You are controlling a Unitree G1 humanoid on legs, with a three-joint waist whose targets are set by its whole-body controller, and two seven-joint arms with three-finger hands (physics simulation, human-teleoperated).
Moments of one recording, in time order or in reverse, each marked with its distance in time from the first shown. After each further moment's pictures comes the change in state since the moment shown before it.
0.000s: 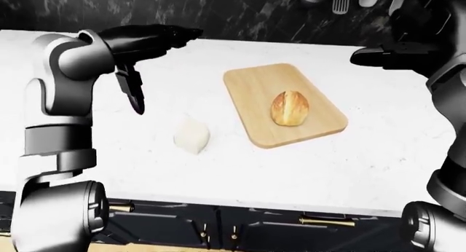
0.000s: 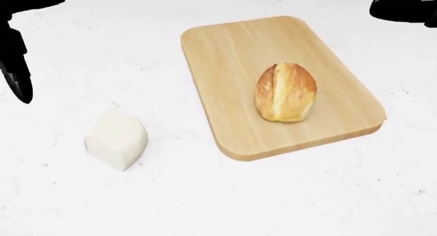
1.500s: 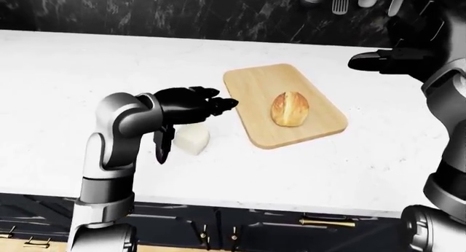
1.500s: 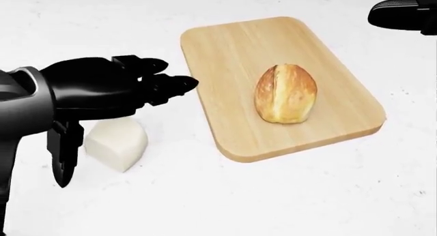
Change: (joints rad) left arm 0.338 -0.210 -0.045 -0.441 0.068 0.004 -0.248; right arm 0.028 0.011 0.000 0.023 -0.016 -0.036 0.014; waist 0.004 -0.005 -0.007
